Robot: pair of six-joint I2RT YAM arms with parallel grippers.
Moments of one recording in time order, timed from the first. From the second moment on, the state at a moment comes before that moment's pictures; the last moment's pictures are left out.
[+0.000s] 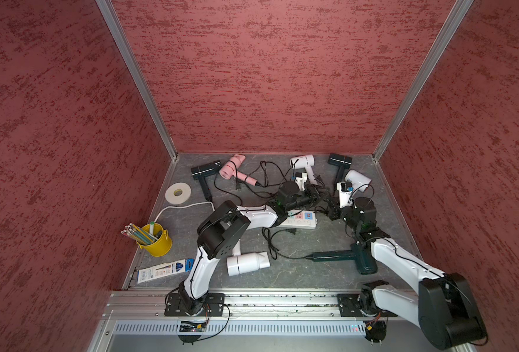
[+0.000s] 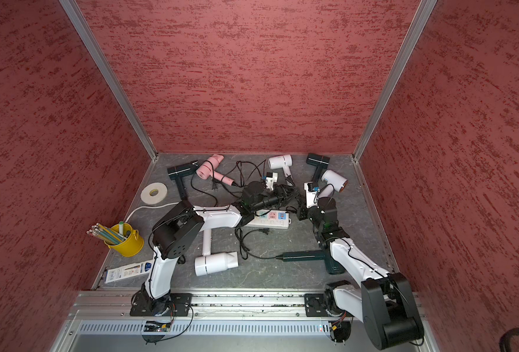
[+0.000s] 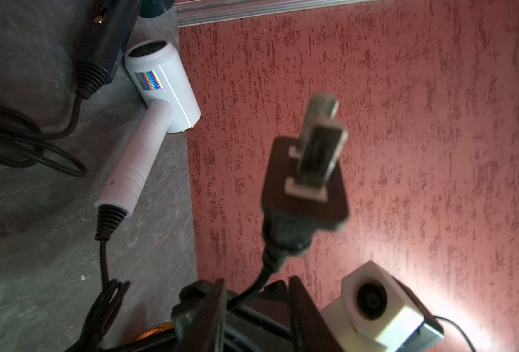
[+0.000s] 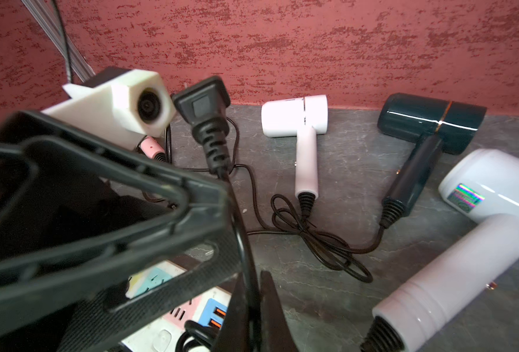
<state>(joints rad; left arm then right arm) -0.83 2.08 1.30 0.76 0.36 -1.46 0.20 1.14 0.47 0.35 -0.19 0.11</state>
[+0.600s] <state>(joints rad) -0.71 1.47 0.88 0.30 0.29 -1.15 0.16 0.99 0.48 0.26 -0.06 0.22</state>
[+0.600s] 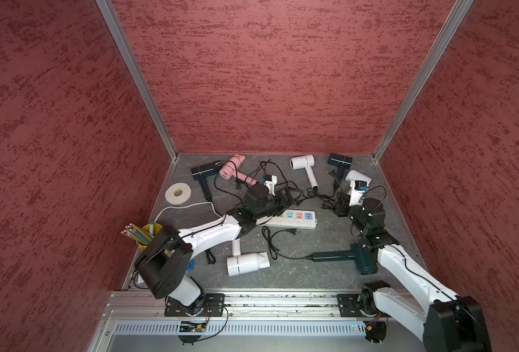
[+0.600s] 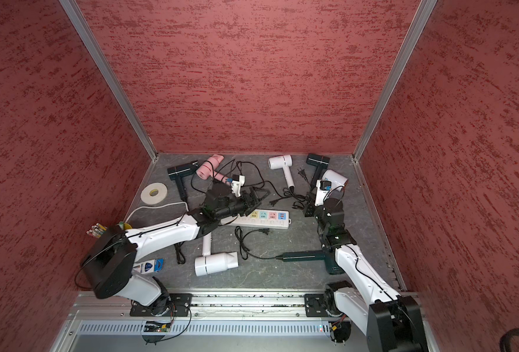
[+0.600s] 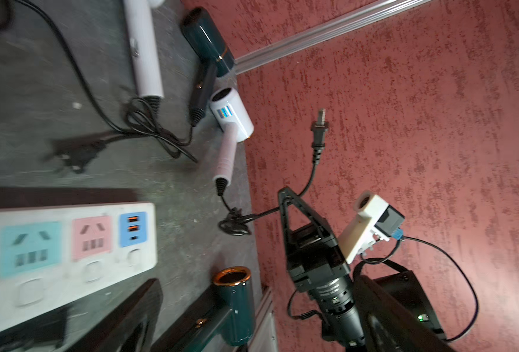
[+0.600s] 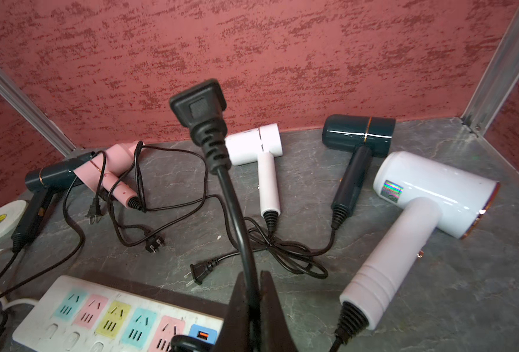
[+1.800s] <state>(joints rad) -0.45 1.58 0.93 -0.29 0.23 -0.75 0.13 0.95 0.50 0.24 -0.16 0.30</state>
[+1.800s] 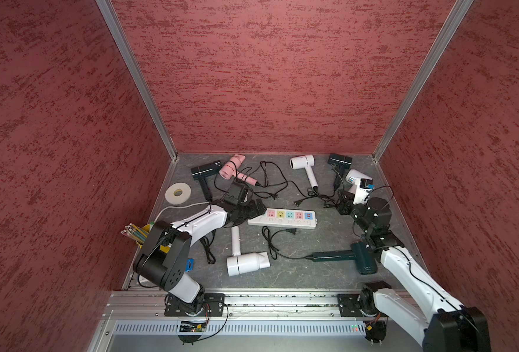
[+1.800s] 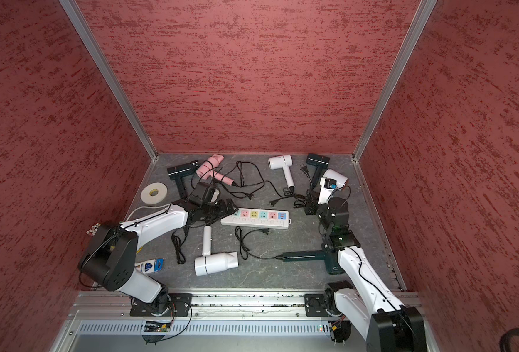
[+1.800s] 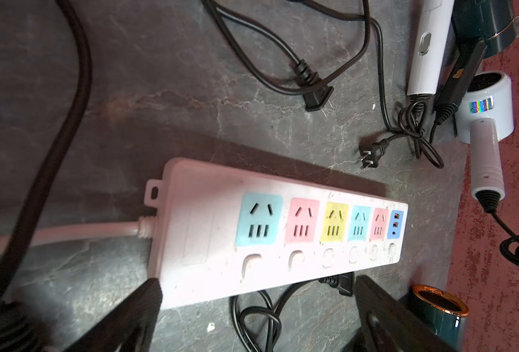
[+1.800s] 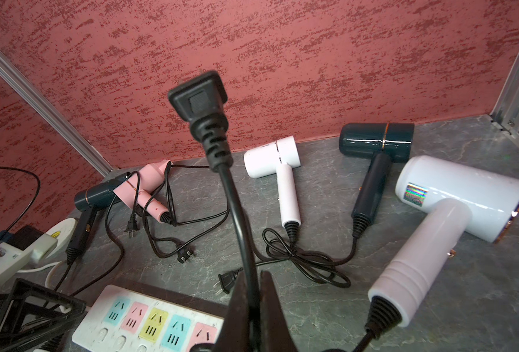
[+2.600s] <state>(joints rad) -0.56 1.78 1.08 -0.29 0.24 -0.68 0.13 0.92 0.50 0.24 -0.17 0.30</state>
